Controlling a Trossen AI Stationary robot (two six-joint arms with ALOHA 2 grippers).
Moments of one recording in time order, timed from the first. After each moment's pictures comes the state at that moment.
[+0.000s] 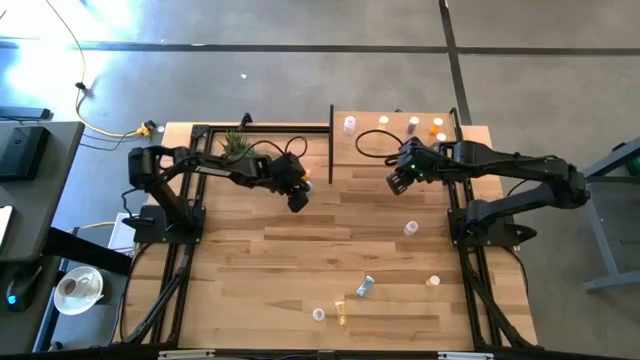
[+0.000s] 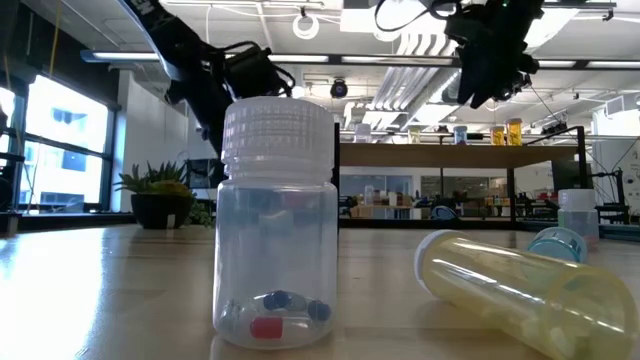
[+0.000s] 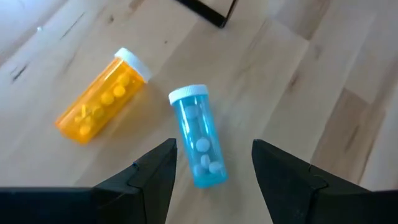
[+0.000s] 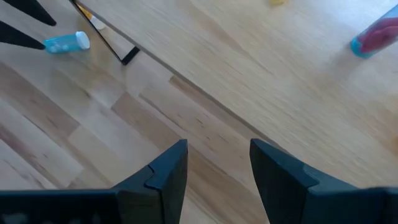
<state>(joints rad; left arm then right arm) 0.43 1.67 0.86 -0.17 -0.02 -0.28 -0.20 1.15 1.11 -1.05 0.37 0.63</state>
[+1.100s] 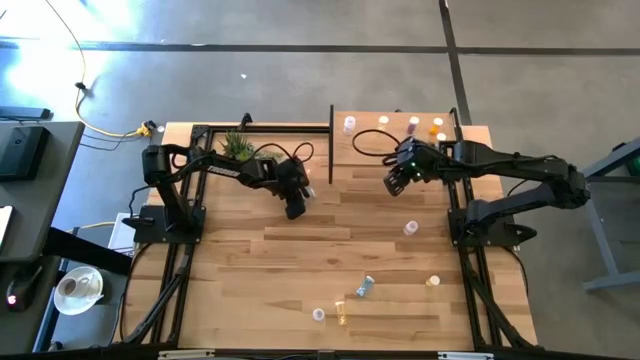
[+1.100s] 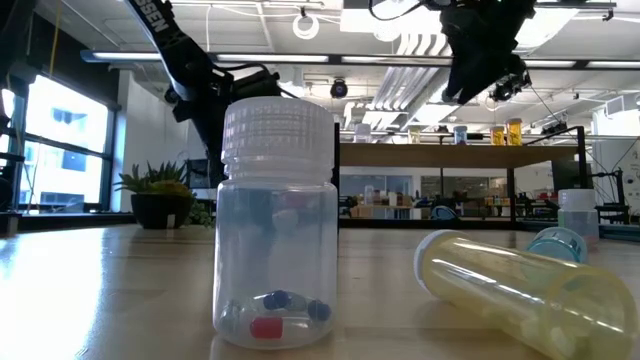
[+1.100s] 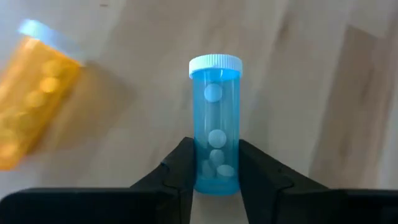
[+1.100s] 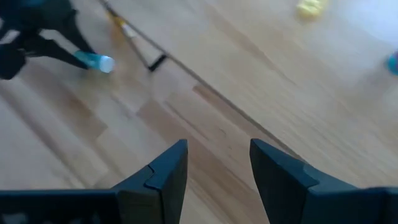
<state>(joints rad) 0.42 1.78 0.86 -0.16 0.12 -0.09 -0.20 1.15 1.11 -0.96 0.31 0.57</state>
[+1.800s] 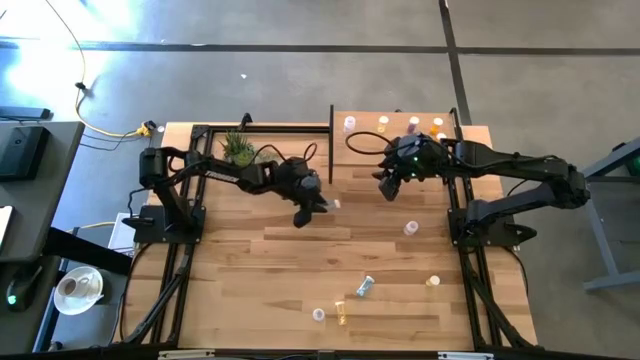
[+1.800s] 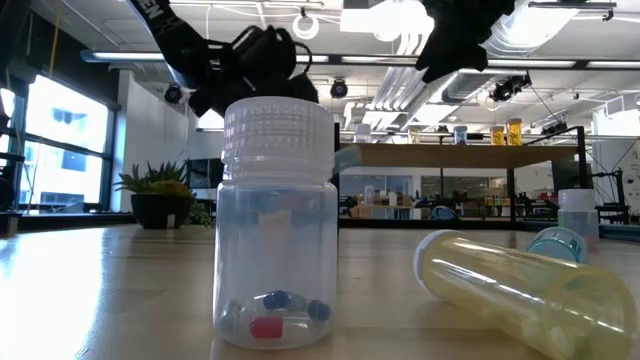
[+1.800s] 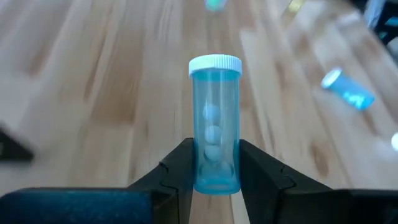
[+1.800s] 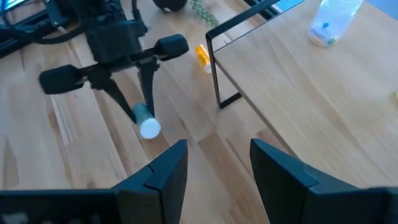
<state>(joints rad) 0.35 1.75 0.88 0.20 0.38 0.01 -0.20 1.15 1.11 -0.72 0.13 0.33</state>
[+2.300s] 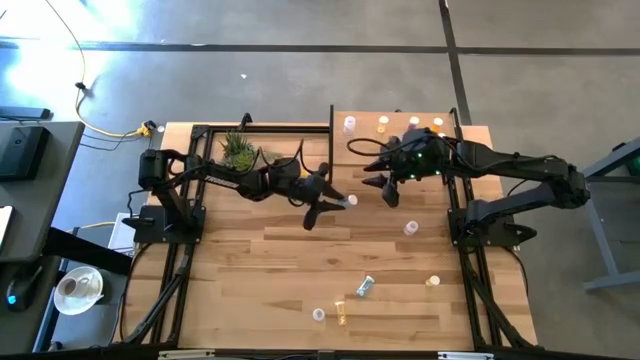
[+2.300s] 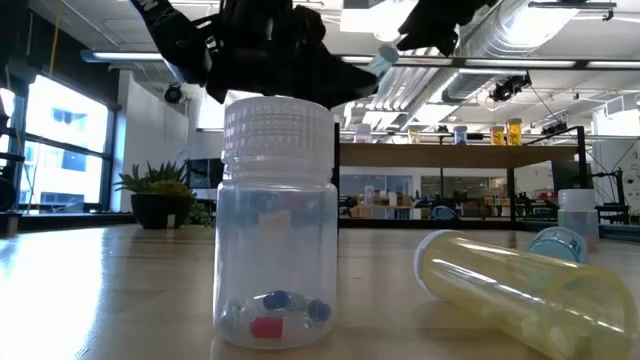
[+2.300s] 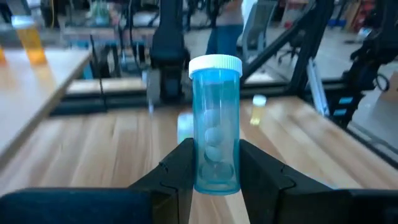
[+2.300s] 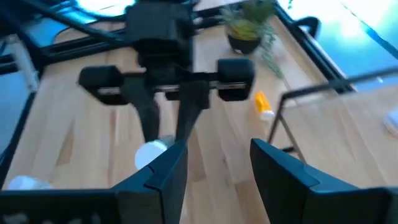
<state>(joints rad) 0.29 1.75 0.88 0.69 0.38 0.06 -0.19 1.15 1.11 -0.54 -0.09 0.07</state>
